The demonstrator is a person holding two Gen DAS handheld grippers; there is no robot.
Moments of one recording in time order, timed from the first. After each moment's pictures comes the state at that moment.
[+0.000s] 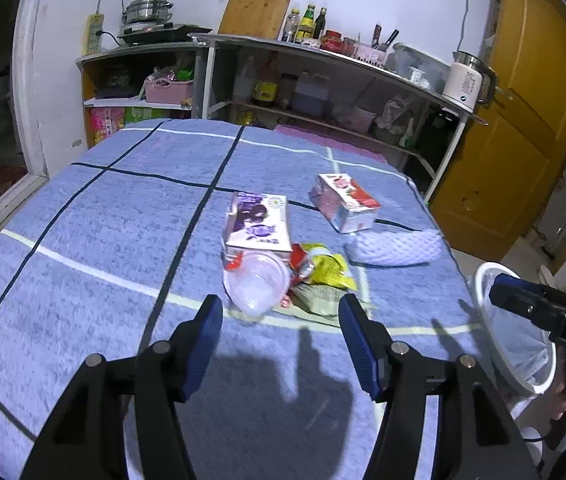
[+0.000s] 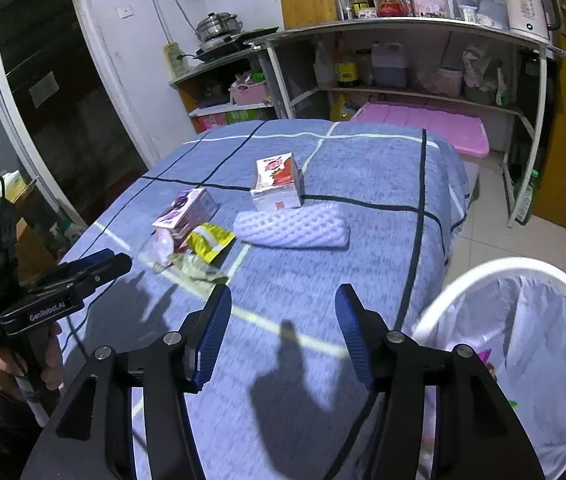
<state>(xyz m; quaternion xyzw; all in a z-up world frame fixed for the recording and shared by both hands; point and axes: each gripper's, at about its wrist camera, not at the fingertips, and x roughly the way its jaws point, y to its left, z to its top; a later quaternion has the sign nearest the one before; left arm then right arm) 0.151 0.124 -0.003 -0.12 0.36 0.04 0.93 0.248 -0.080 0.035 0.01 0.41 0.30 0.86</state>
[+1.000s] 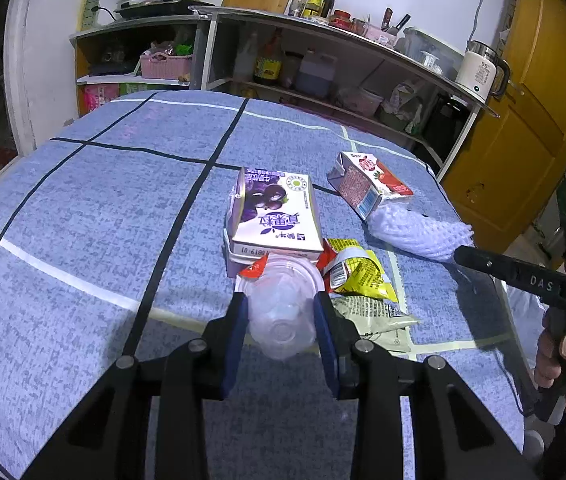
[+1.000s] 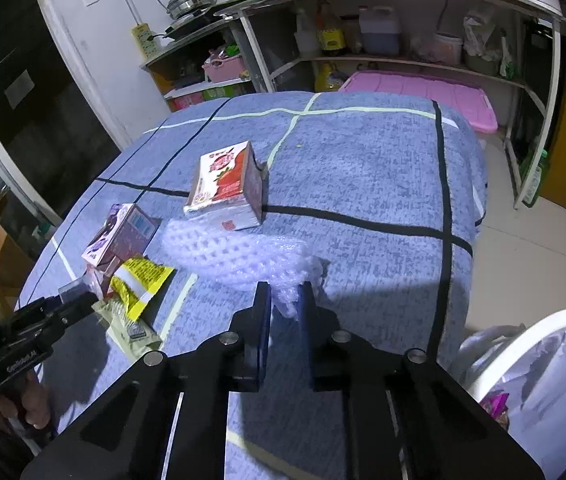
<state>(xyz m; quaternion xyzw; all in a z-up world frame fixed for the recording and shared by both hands) 0.184 0.136 -0.036 -0.14 0.38 0.03 0.91 0.330 -0.053 -0.008 0.01 0.46 0.28 0.84</state>
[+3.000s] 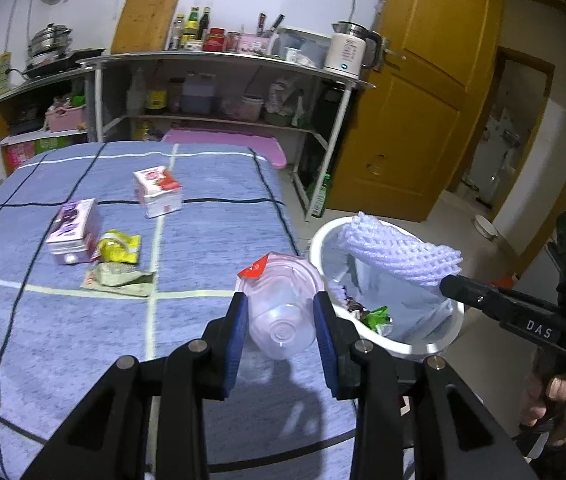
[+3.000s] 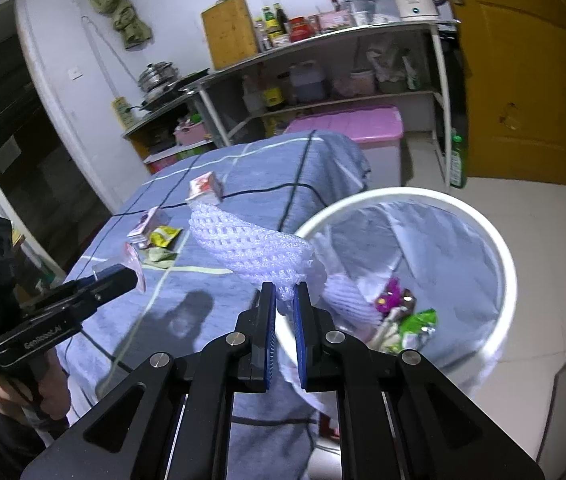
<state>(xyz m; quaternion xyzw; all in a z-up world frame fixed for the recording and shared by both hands) 0.122 -0.035 0.034 -0.08 0.35 -0.11 0.93 0.162 -0.217 0.053 0.09 0.39 0.20 0.89</state>
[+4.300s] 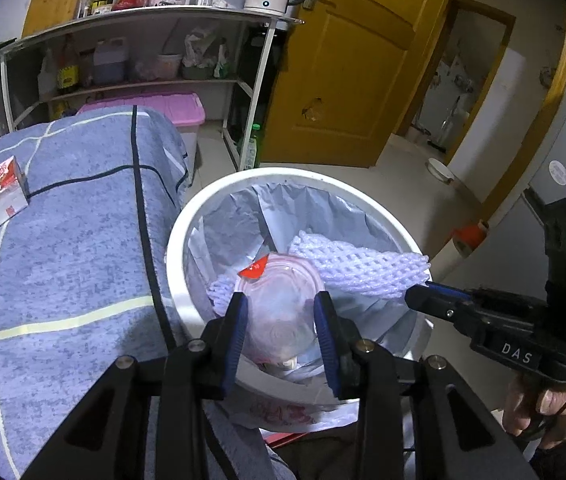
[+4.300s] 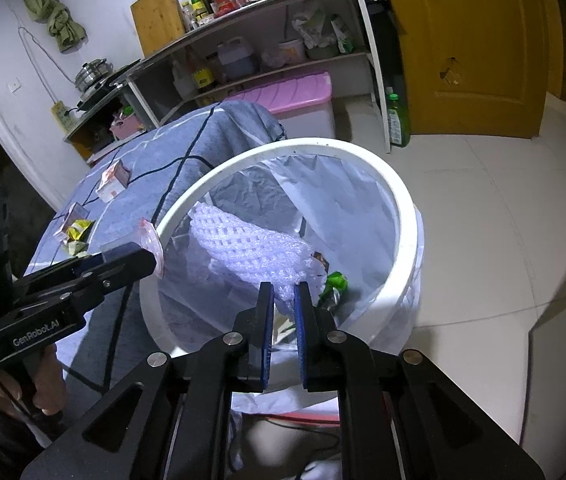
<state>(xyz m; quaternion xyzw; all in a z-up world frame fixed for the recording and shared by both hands) 0.183 -0.143 -0.006 -0.04 0.41 -0.22 0.88 0.179 -0.293 0.006 0.11 0.45 0.11 0.88</state>
